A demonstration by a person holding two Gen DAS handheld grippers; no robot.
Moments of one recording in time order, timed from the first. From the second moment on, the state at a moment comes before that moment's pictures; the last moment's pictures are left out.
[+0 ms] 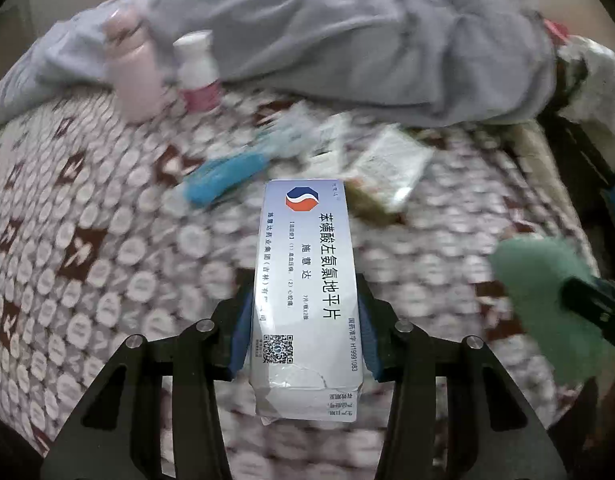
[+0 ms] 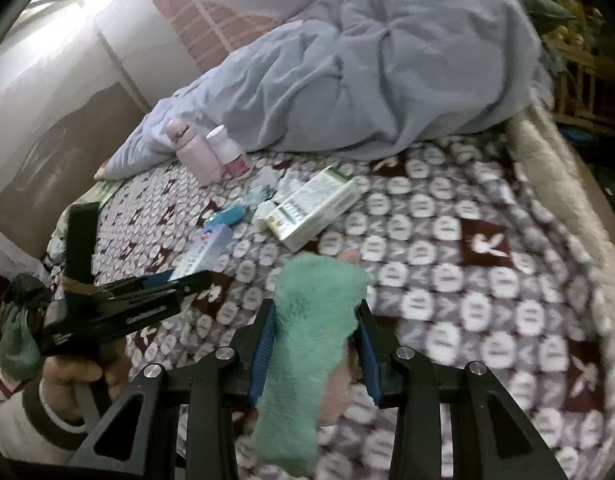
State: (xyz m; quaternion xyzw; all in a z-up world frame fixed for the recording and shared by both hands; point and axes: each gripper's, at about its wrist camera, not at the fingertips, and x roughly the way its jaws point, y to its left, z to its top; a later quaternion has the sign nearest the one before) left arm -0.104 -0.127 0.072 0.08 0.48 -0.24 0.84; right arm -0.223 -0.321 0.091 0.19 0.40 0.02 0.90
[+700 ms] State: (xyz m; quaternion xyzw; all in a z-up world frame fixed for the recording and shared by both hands) left arm -0.130 -0.140 0.099 0.09 0.45 -0.24 0.85; right arm -0.224 -0.318 0.049 0.23 0.46 0.05 0.86
